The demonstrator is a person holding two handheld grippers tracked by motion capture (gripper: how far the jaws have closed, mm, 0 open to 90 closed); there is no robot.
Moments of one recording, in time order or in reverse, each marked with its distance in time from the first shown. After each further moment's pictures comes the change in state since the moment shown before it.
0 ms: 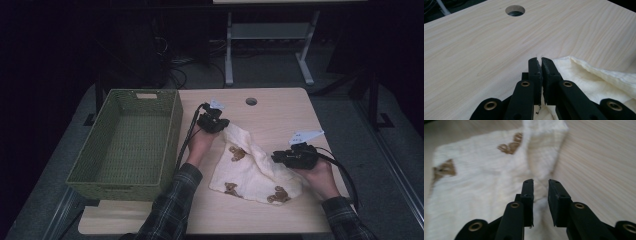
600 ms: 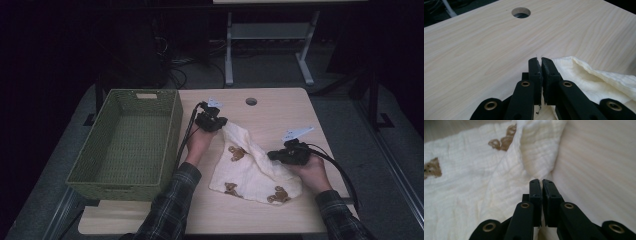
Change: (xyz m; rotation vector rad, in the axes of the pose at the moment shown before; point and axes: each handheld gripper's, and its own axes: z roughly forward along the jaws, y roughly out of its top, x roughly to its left) left arm 0.006 0.002 -0.007 -0.010 0.029 -0.019; right arm -0.015 0.003 0.025 0.046 0.030 0.007
